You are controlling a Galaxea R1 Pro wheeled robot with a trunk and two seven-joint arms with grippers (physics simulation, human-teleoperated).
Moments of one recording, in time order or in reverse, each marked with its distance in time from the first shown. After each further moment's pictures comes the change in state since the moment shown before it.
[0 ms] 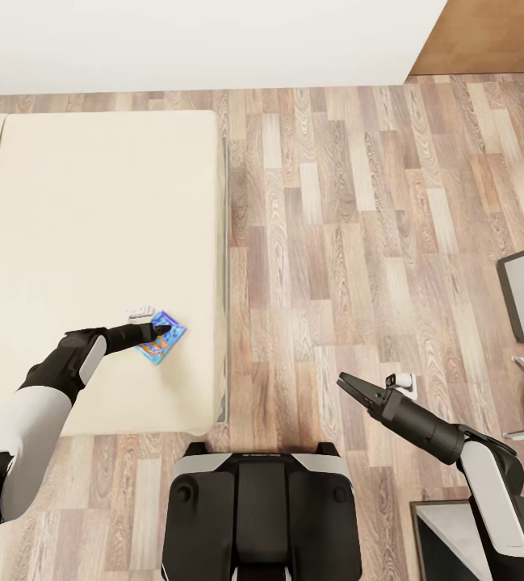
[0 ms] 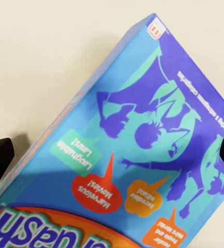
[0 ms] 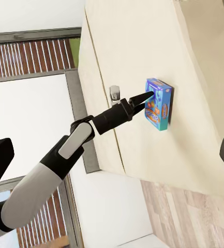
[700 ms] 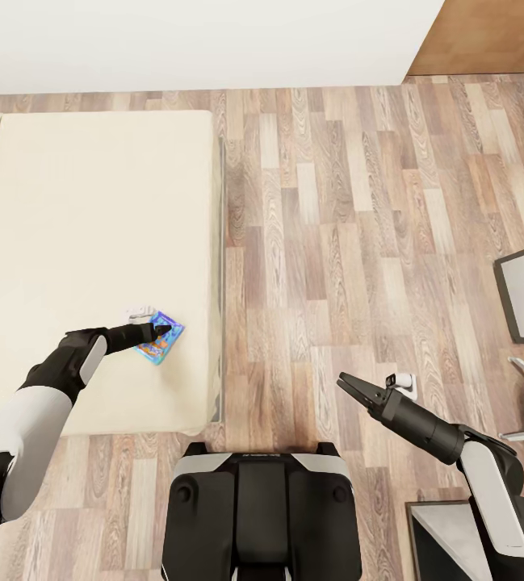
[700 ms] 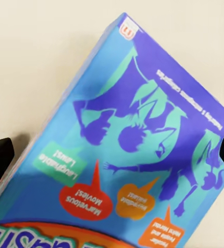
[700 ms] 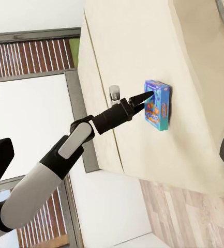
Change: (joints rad) left arm 0.000 -0.002 0.000 0.000 0.000 0.000 0.000; right arm 0.000 0.000 0.000 0.000 0.001 0.000 -0.001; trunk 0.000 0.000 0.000
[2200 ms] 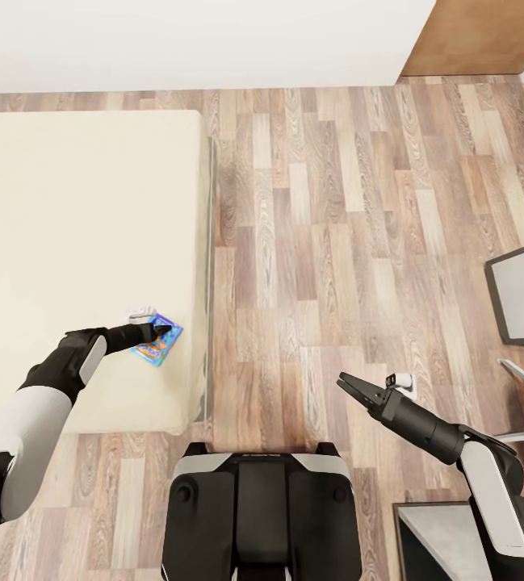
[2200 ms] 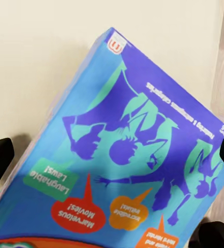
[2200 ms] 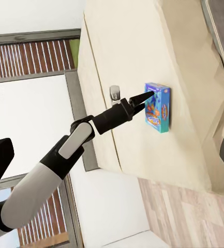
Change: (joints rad) left arm 0.000 0.001 0.000 0.000 0.000 0.000 0.000; right arm 0.000 0.000 0.000 0.000 0.000 0.000 0.002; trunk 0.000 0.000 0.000
